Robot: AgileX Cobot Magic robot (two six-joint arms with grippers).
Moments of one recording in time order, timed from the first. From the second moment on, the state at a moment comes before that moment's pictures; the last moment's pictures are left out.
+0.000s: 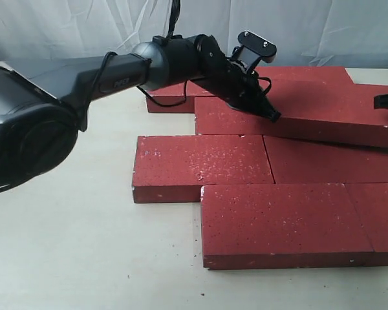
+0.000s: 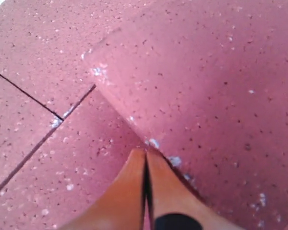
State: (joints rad) left arm -0.68 2.45 -2.06 -0.53 0.52 0.61; right arm -0.22 1.77 -0.98 0.21 0.17 -0.39
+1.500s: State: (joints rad) left arm -0.04 1.68 -1.06 -0.05 0.36 0.29; right arm 0.62 2.14 -1.65 0.22 0.41 -0.39
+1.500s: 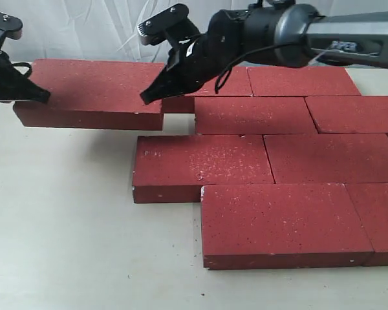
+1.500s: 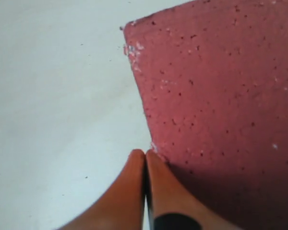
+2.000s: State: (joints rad) left arm 0.08 1.79 -0.89 -0.11 0.04 0.30; right arm 0.67 2.37 -1.91 0.21 0.49 -0.39
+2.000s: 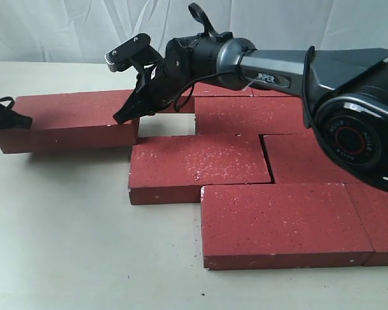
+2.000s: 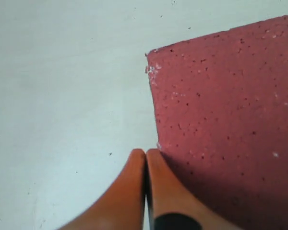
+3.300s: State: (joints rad) left arm 0.12 1.61 -0.89 -0.22 0.31 0.36; right arm 0.71 2.08 -1.79 -0.03 0.94 -0.33
